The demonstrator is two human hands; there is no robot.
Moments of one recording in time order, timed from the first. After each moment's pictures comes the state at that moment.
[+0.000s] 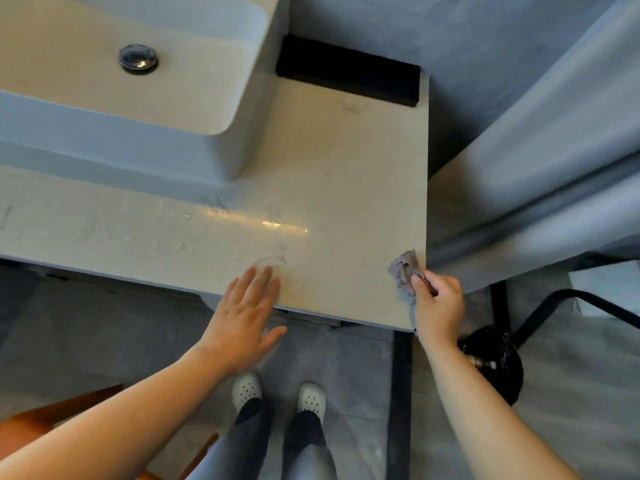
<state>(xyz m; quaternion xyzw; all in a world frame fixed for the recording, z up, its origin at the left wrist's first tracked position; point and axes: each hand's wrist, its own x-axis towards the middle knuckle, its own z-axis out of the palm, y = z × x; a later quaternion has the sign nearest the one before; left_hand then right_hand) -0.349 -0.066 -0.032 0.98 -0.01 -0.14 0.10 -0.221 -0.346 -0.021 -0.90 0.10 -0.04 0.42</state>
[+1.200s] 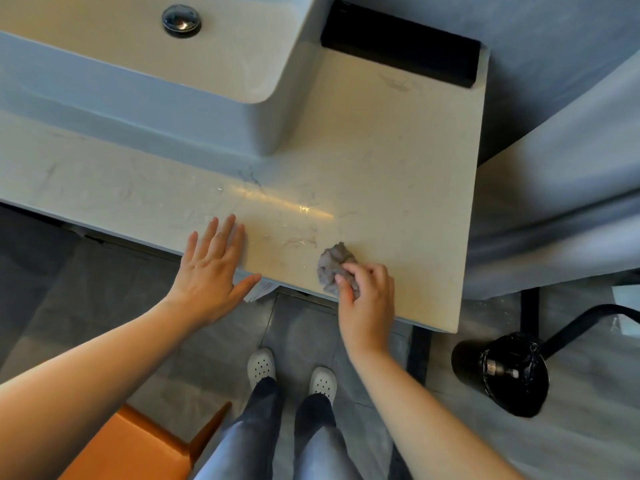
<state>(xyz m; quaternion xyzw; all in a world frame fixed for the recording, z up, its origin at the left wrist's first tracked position) -0.357 0.008 -0.034 0.98 0.13 -0.13 0.08 -0.284 -0.228 -0.053 -0.93 -0.09 -0.02 0.36</state>
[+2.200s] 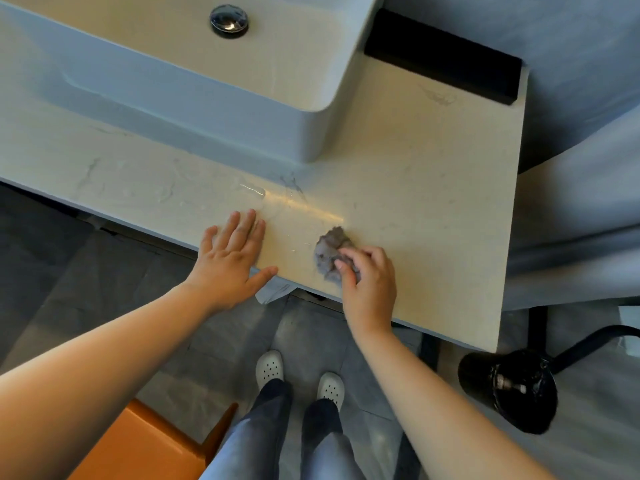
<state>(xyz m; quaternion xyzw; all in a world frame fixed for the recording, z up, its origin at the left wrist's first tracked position) -0.356 0.061 -0.042 0.98 0.11 -0.15 0.09 -0.273 -0.157 -0.047 -0.93 -0.16 0.00 0.34</state>
